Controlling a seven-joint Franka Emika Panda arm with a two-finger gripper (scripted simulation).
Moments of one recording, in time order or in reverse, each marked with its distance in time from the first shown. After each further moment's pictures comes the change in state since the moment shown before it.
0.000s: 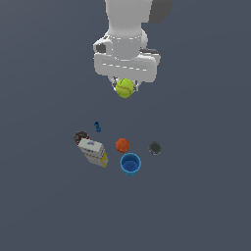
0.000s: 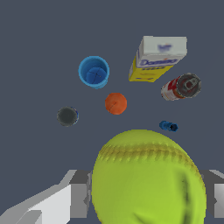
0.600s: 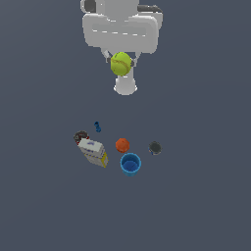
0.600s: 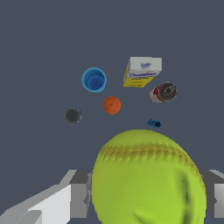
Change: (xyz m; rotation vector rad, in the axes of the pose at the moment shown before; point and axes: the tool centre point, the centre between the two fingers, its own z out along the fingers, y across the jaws) arm 0.000 0.013 -0.085 -0.001 0.000 0.001
